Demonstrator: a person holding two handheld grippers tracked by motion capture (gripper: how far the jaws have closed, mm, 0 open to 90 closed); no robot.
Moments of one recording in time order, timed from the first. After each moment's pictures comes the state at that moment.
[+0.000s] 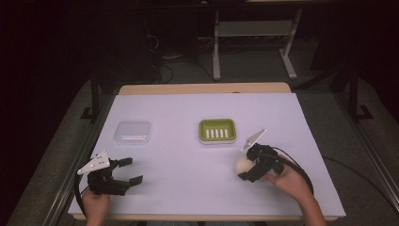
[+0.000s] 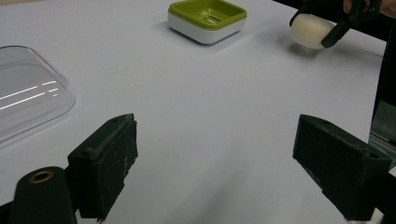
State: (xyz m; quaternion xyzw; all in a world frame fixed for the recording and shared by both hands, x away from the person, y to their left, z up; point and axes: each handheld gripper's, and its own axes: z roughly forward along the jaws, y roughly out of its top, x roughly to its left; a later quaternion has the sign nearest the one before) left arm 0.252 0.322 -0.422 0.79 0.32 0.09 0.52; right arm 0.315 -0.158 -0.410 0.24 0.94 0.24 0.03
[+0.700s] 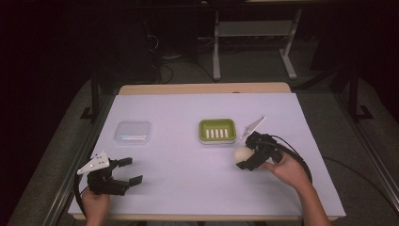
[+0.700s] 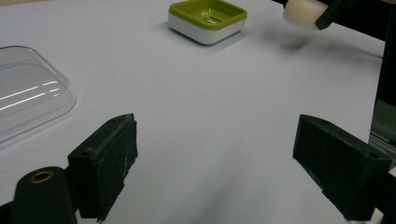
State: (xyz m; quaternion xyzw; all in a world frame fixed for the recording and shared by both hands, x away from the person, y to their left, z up) left arm 0.252 0.323 -0.422 0.79 0.32 0.10 0.52; right arm 0.338 -0.155 -0.387 0.24 0.94 0.25 0.03
